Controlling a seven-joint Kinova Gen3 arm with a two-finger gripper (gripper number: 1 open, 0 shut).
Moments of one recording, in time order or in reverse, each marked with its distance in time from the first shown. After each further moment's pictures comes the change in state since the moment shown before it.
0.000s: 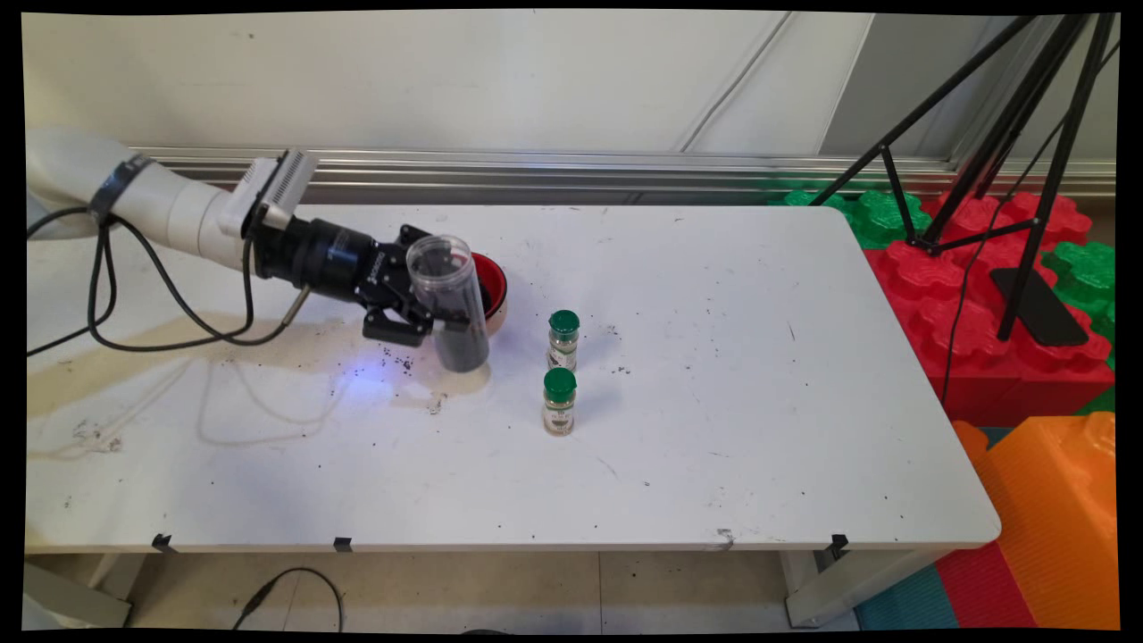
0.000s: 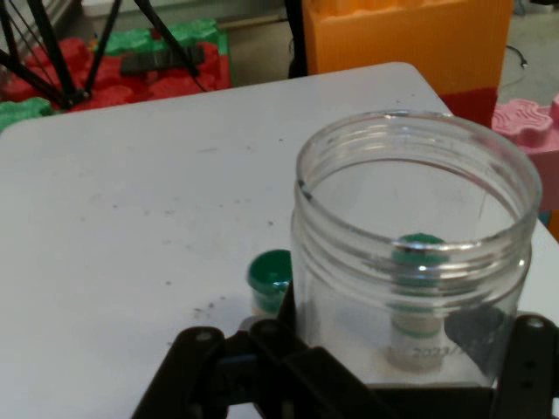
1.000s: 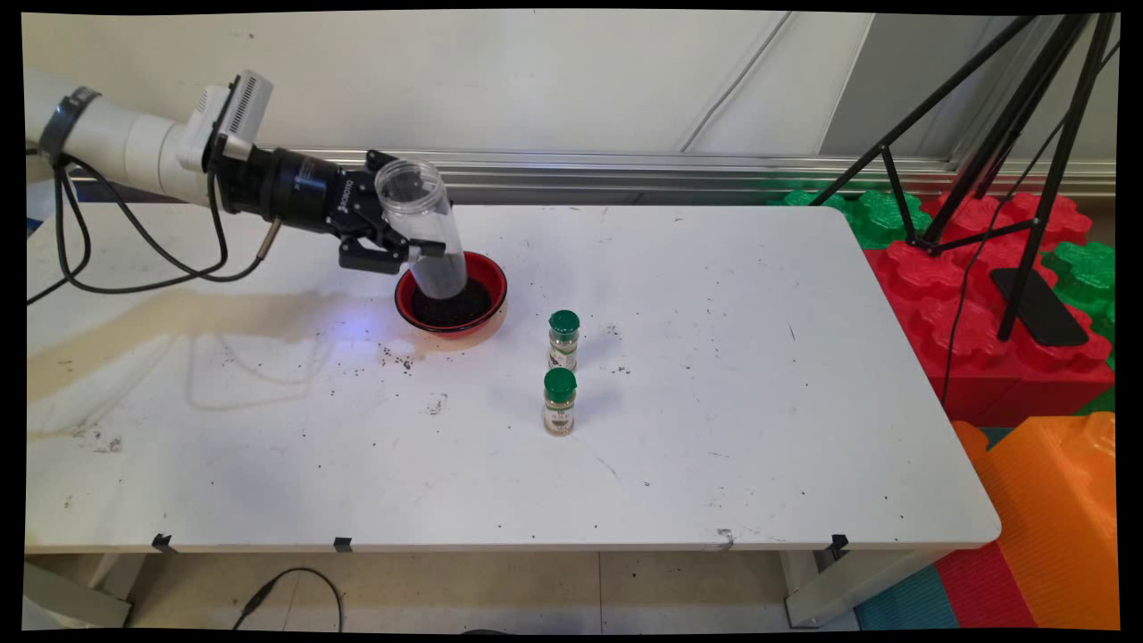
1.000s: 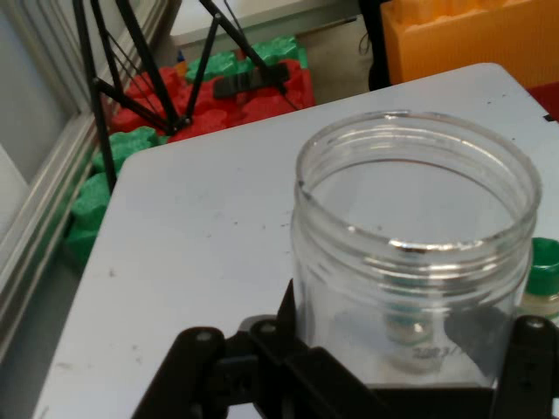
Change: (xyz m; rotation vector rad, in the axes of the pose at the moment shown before) arm 0.029 -0.037 -0.049 0.109 -0.005 0.104
